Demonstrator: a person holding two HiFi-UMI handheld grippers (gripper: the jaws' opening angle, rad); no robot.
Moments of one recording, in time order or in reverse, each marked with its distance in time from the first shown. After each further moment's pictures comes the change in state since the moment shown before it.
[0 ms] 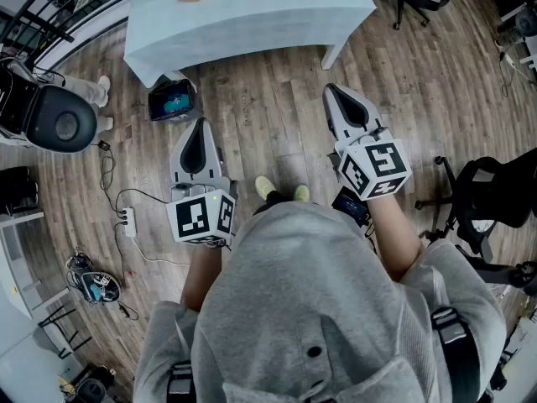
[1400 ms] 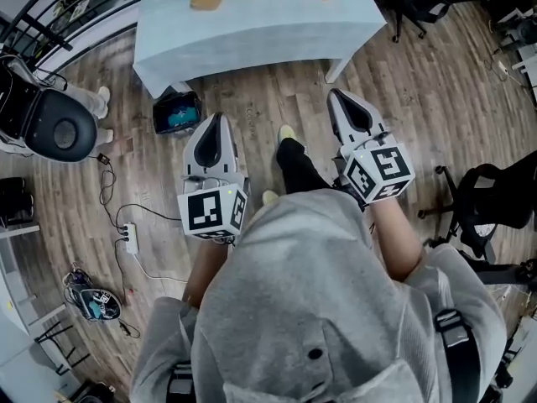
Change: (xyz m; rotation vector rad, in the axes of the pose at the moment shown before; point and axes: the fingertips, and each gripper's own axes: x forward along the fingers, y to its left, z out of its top) left arm 0.028 0.050 -0.004 -0.003 -0.038 -0.071; right arm 0.052 0.043 0.001 -0.034 -0.049 0.004
